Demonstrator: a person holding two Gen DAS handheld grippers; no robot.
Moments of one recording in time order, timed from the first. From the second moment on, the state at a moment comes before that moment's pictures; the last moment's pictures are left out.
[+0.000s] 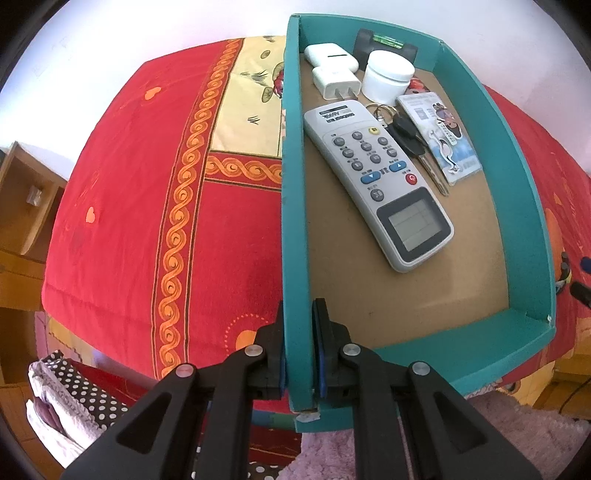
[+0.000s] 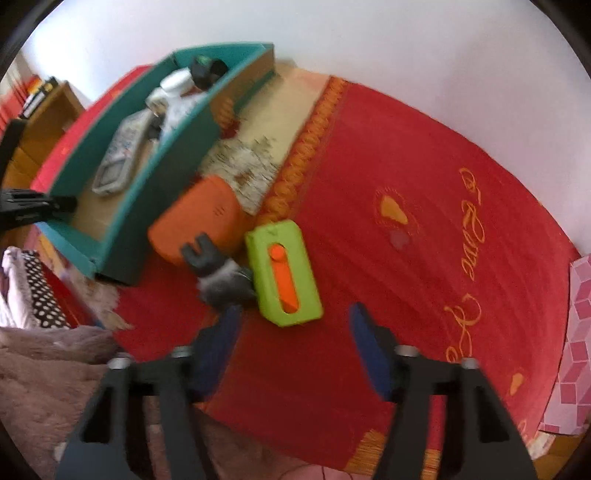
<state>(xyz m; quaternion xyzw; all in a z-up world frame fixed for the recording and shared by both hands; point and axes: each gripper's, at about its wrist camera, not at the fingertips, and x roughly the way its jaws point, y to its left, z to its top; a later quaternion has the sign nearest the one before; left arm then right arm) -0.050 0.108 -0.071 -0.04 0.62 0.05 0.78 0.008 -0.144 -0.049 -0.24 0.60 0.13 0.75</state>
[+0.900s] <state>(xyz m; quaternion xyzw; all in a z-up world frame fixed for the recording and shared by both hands) -0.046 0.114 -0.073 -0.04 0.63 0.00 0.77 0.038 -0.127 -0.076 -0.33 0.58 0.16 0.73</state>
